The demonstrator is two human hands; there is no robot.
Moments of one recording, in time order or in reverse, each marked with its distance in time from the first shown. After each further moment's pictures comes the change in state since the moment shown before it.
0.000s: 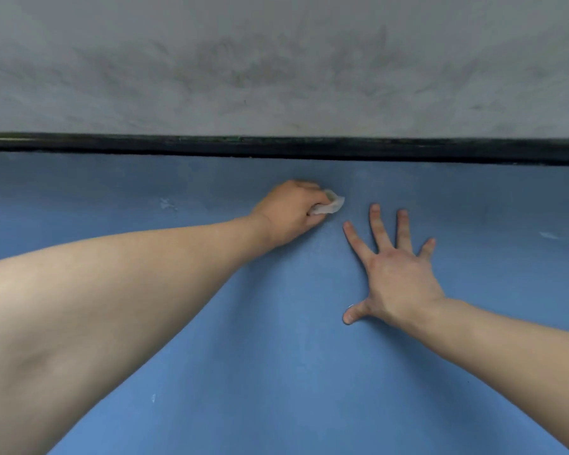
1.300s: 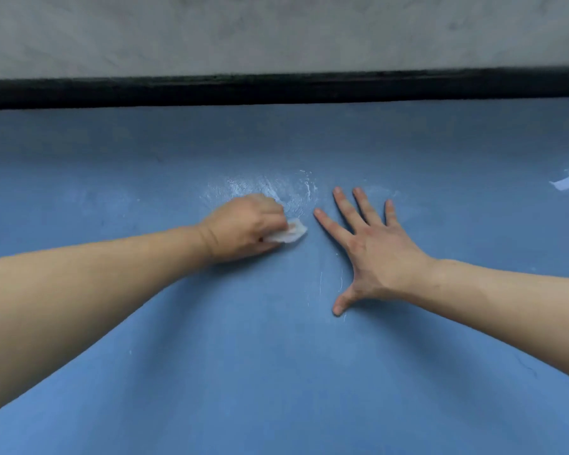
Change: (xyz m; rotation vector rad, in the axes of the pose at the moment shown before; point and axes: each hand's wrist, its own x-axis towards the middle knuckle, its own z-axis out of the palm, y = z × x) left_hand -0.140 -0.028 0.018 0.133 -0.029 0.480; right_hand -0.049 -0.057 0.062 -0.099 0.092 -0.094
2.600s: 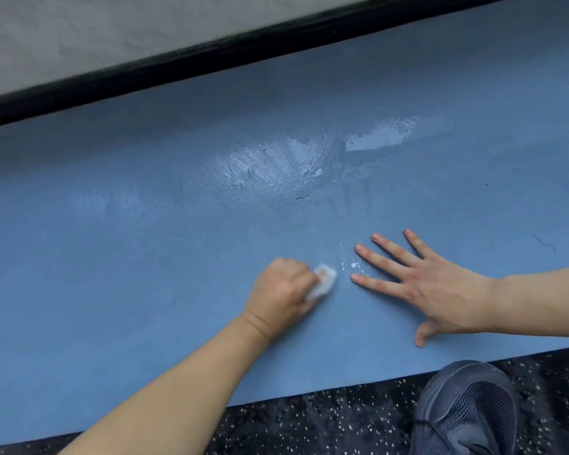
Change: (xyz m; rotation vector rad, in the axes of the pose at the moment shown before) left_hand -0.124 0.163 0.052 -0.178 0.160 -0.208; right_hand -0.135 -0.054 0.096 -0.091 -0.134 -0.335
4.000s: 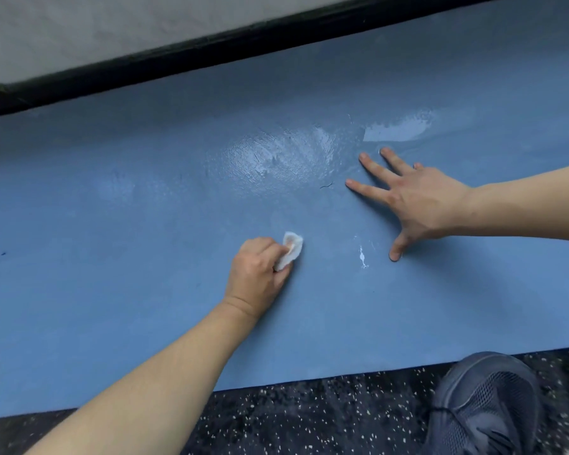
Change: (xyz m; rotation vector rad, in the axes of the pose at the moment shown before) left_hand -0.037 -0.042 -0.040 0.038 0.130 -0.300; right_hand 0.064 0.023 -0.111 -0.053 0.039 0.269
